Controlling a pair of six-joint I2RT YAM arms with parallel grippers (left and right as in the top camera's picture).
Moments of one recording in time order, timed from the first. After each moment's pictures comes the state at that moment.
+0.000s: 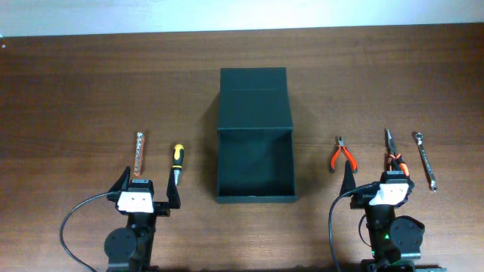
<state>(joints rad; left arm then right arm) 0.01 0.01 0.02 -0.08 0.05 0.04 0.00 0.01 0.01 -0.08 0.02 -0.04</state>
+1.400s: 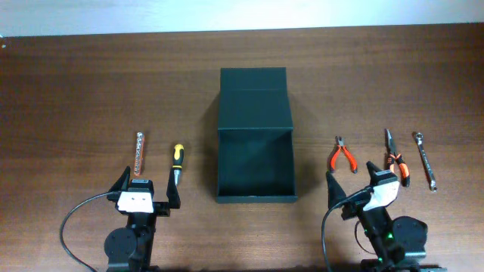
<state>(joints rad) 0.01 0.01 0.02 -0.08 0.05 0.04 0.00 0.02 0.14 -0.30 -0.28 0.06</state>
